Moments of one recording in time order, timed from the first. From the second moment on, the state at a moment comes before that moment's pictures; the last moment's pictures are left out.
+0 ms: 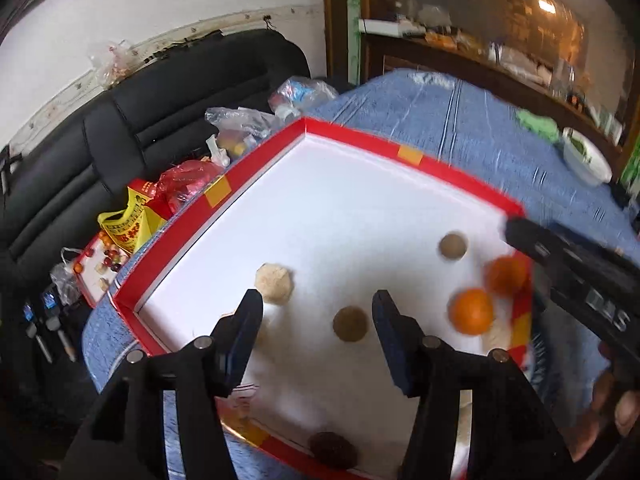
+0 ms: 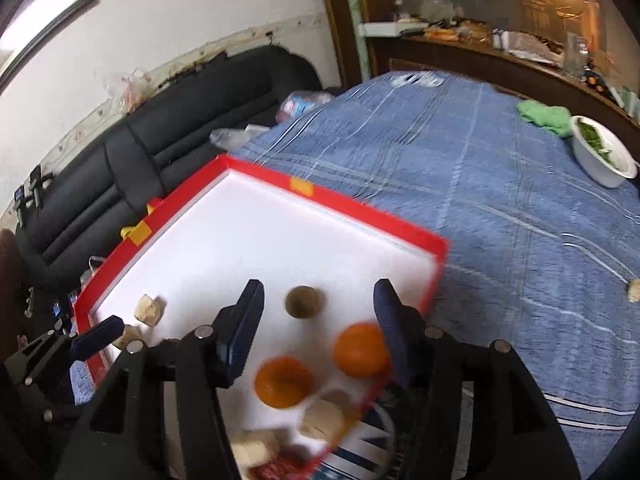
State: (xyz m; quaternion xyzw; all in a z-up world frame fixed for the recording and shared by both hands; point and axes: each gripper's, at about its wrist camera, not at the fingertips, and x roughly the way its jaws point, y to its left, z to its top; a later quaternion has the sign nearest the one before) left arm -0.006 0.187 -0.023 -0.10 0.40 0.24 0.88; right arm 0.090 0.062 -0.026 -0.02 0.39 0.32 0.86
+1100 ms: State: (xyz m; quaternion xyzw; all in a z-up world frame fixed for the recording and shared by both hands) left arm 0.128 -0.056 -0.031 0.01 0.41 -0.02 0.91; right arm 0.206 -0.226 -0.073 0.06 0.43 0.04 0.90
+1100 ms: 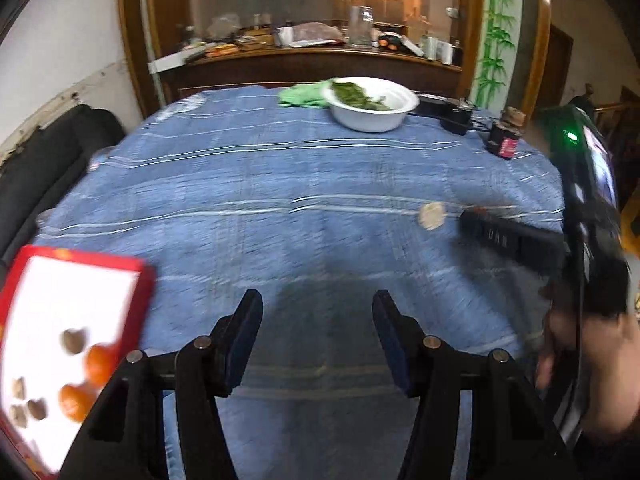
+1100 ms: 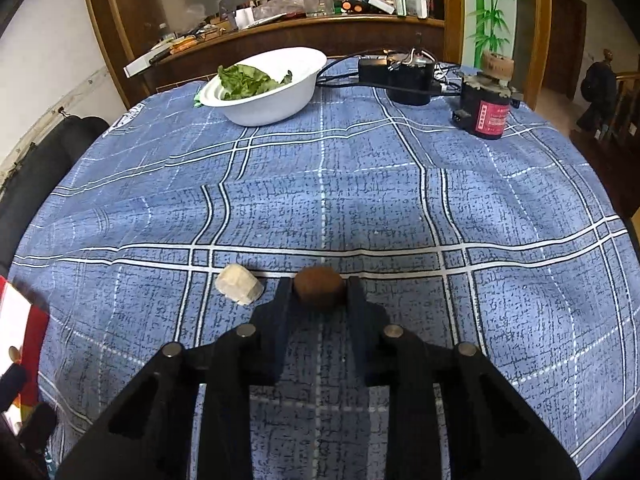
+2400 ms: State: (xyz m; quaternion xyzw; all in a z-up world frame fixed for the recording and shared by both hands) left arm 0.139 -0.103 -0.059 0.03 0.44 -0.05 0.90; right arm 0.159 -0.259 -0.054 0.11 0.39 0.03 0.91
